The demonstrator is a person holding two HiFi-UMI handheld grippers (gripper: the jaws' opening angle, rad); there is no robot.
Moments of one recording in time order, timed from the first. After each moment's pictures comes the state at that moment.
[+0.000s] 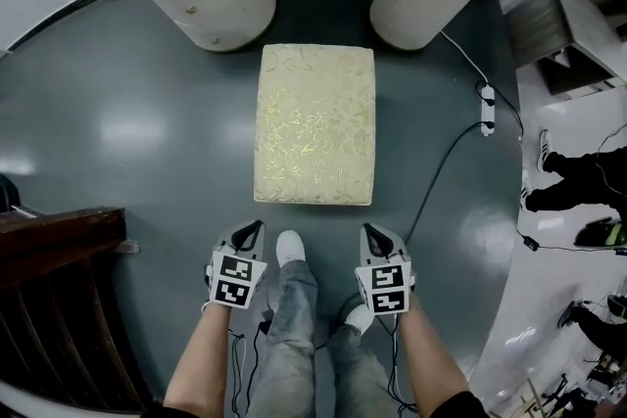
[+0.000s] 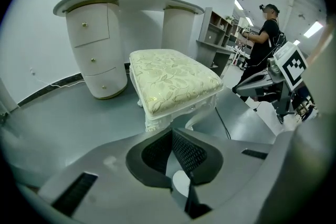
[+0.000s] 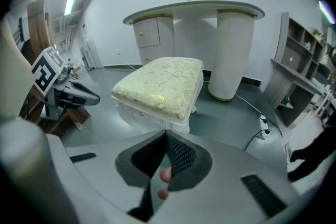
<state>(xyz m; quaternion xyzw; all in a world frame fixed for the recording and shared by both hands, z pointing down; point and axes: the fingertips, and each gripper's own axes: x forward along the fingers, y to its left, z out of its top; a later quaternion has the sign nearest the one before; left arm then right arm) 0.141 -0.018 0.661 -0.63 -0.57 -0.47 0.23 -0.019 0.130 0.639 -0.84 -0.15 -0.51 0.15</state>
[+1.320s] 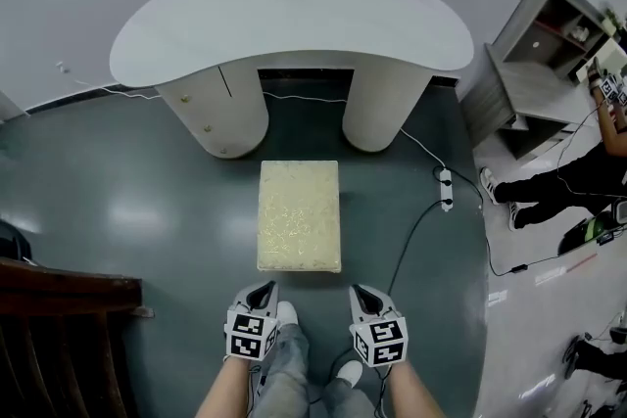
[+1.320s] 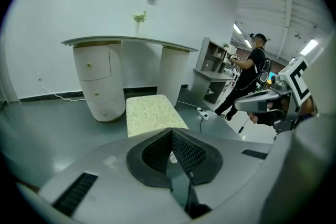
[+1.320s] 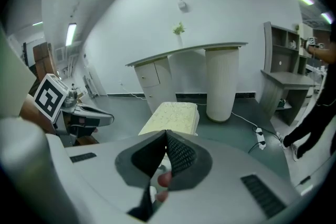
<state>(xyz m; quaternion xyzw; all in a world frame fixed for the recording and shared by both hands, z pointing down) 0.141 0.053 0.473 -0.68 -0.58 -0.43 0.14 0.009 0.166 0.440 -0.88 -0.18 -0.40 0.20</state>
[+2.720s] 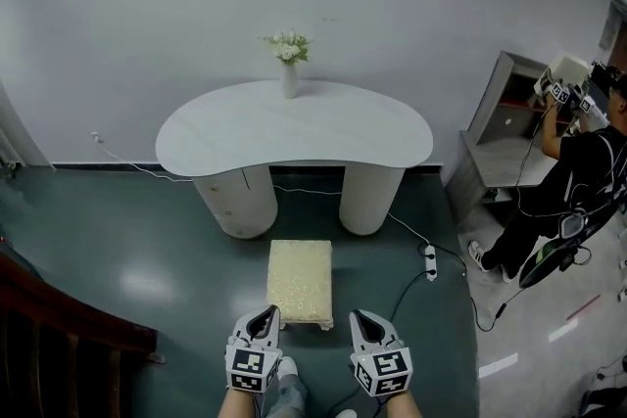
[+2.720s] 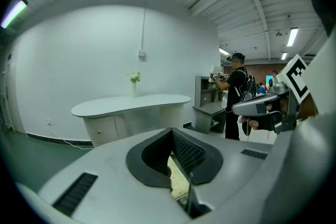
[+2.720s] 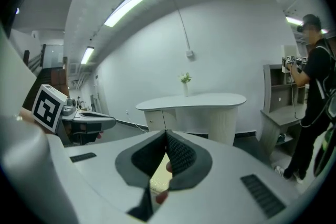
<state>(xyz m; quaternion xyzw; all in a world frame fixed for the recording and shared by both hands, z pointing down) 0.174 0.097 0.208 -0.76 -0.59 -0.23 0.10 0.043 0.202 0.188 -0.94 -0.19 -0.25 0.13</state>
